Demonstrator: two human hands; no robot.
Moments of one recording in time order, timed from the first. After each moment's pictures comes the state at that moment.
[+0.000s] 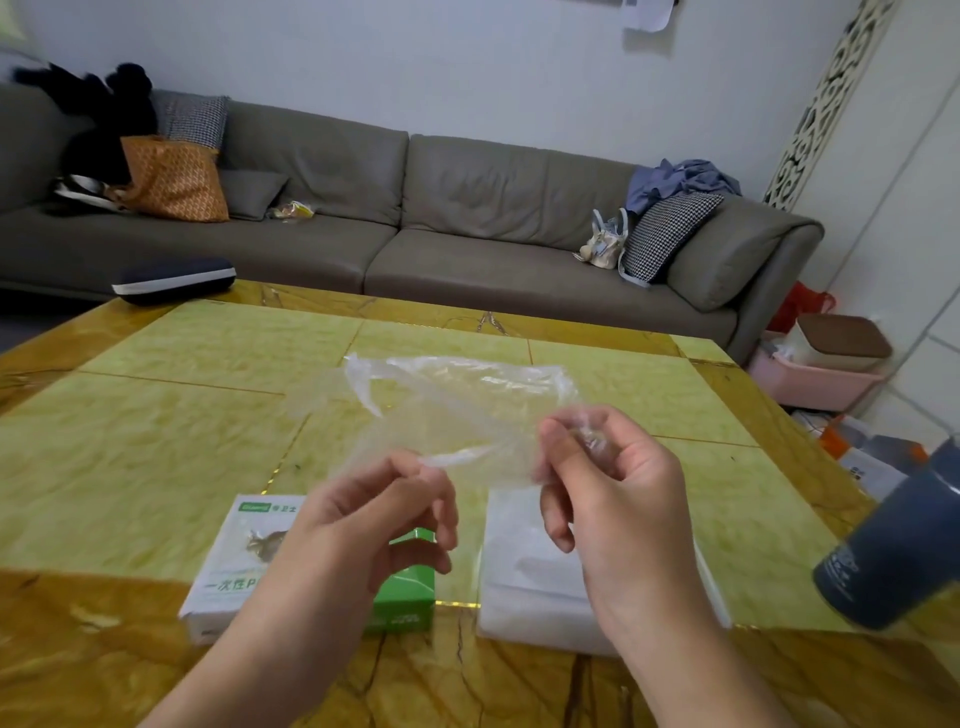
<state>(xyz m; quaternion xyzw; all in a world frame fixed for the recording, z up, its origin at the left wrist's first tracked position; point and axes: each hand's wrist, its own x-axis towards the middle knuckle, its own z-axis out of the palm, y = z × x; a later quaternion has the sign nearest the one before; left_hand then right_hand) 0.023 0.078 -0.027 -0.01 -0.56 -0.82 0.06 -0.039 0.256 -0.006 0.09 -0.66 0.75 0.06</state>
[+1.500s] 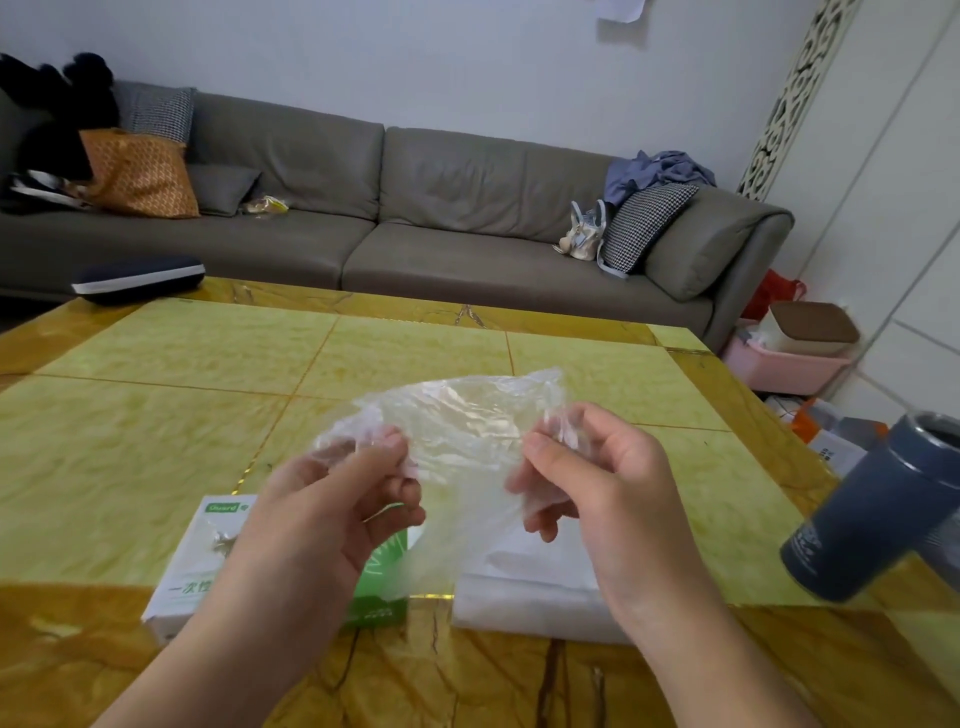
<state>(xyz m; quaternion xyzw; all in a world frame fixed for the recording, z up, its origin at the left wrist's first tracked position) 0.007 0.089 -0.020 0.09 -0.46 -0.88 0.09 -0.038 0.286 -0.001 0.13 -0.70 0.70 0.01</state>
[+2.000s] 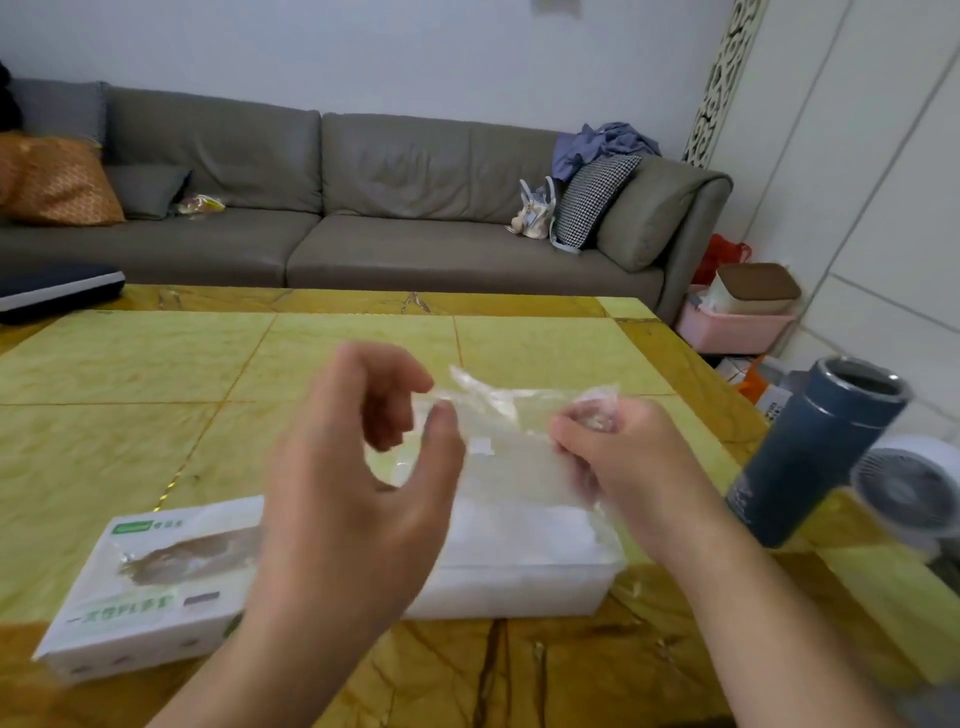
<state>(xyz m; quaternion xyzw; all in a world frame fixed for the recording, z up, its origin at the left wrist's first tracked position) 0.007 0.167 0.010 -0.09 -0.78 -0.49 0.38 -0.085 0.363 -0.015 -0.02 -0.78 0.63 0.02</state>
